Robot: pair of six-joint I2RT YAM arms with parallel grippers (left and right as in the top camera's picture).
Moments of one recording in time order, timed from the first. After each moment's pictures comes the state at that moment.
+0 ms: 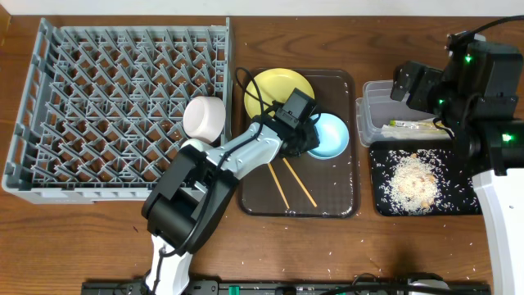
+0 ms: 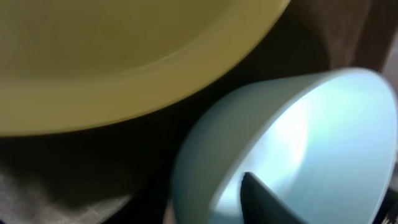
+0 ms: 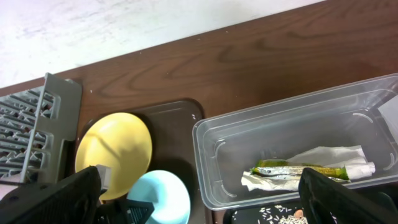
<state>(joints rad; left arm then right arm) -0.65 2.05 1.31 -0.33 0.20 -0.98 0.03 1.30 1.41 -0.78 -0.04 0.31</state>
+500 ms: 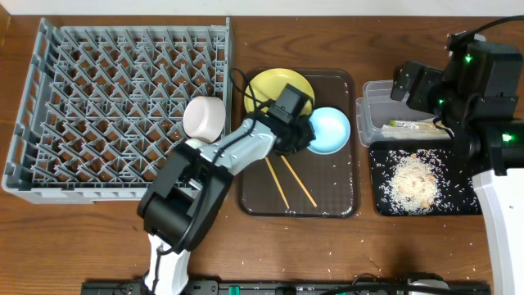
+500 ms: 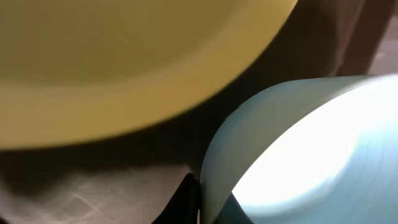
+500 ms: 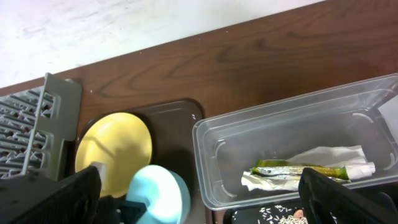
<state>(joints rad) -0.60 2.04 1.31 -0.33 0.29 -0.98 0.03 1.30 1.41 -0.78 -0.04 0.31</state>
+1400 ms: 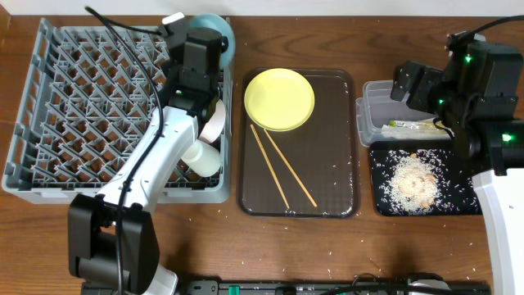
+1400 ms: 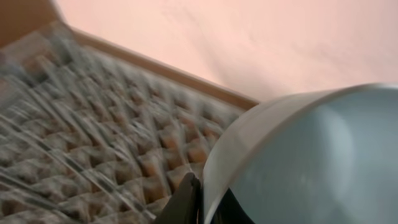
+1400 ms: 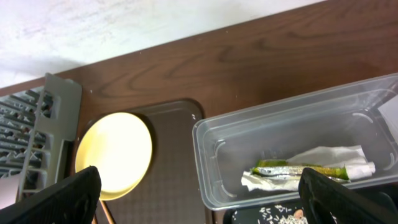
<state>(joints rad) -0.27 1.70 1.31 -0.16 -0.68 -0.39 0.03 1.30 1.41 -0.78 -0.04 0.31</state>
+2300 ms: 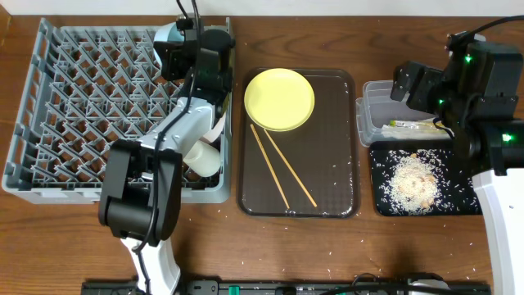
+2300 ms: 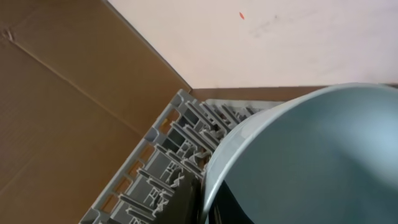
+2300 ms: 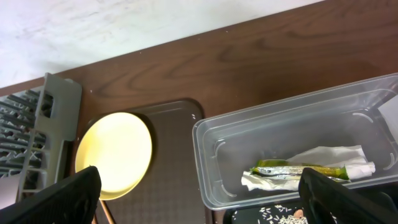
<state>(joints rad) -0.27 1.99 1.31 0.27 -1.12 0.28 0.03 1.30 1.41 -0.78 -0.04 0.32</state>
